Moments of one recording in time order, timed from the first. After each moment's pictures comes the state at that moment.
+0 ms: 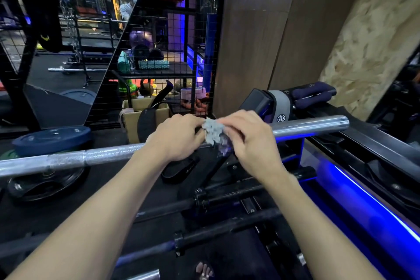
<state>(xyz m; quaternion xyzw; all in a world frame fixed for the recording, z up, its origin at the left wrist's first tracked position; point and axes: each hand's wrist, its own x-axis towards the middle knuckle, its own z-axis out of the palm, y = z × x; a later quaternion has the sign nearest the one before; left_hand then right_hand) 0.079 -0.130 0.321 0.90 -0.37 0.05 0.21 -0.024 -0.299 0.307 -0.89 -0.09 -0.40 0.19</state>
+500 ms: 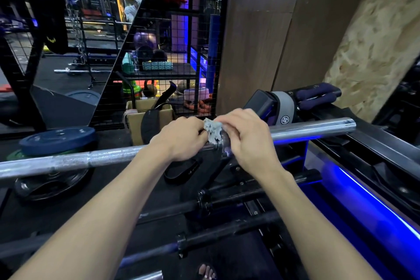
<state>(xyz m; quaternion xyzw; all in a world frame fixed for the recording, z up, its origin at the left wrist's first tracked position) 0.079 -0.132 0.326 0.92 -0.34 0.01 0.21 -0.012 -0.290 0.312 -0.90 -0.07 -0.39 0.18</state>
